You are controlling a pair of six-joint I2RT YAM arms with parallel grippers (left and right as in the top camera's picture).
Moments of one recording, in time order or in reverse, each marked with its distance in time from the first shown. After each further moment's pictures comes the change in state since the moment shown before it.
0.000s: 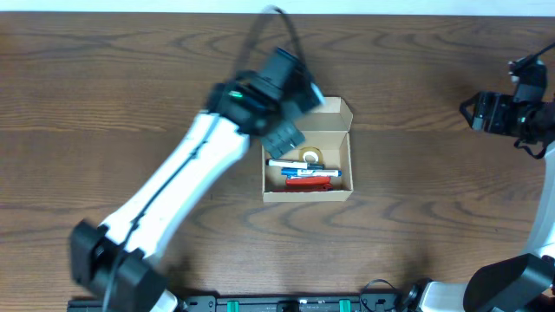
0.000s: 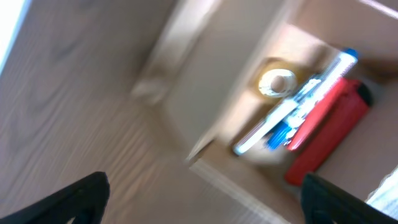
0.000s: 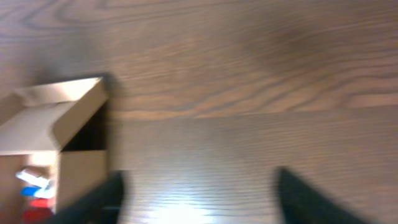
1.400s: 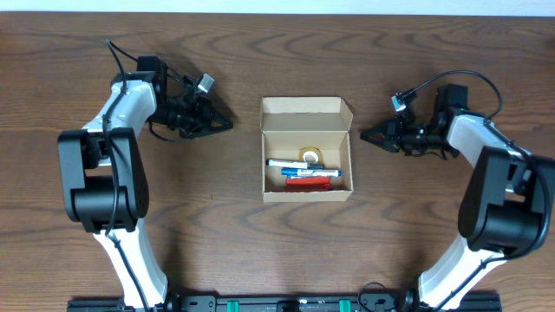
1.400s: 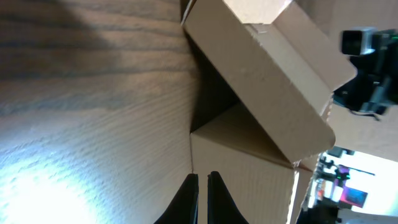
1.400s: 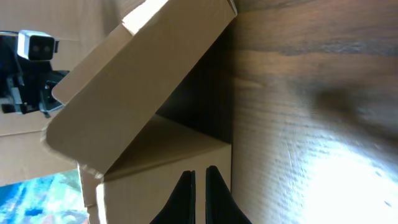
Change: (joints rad) left arm 0.617 0.425 -0.164 0.131 1.006 -0.325; right arm 0.292 0.428 -0.328 0.426 -0.542 0.286
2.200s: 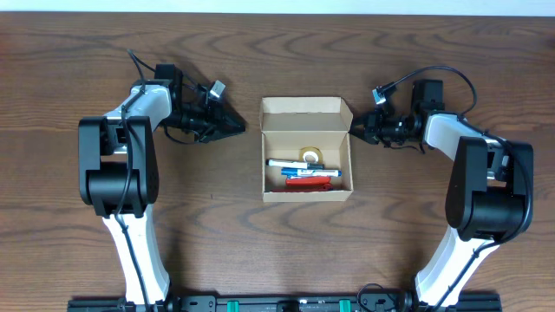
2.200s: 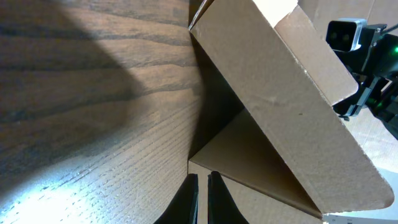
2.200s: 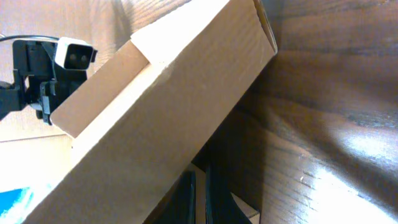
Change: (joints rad) left arm -0.043 0.115 0.000 0.109 0.084 -0.103; right arm 0.102 0.068 -0.005 0.264 -0.028 0.203
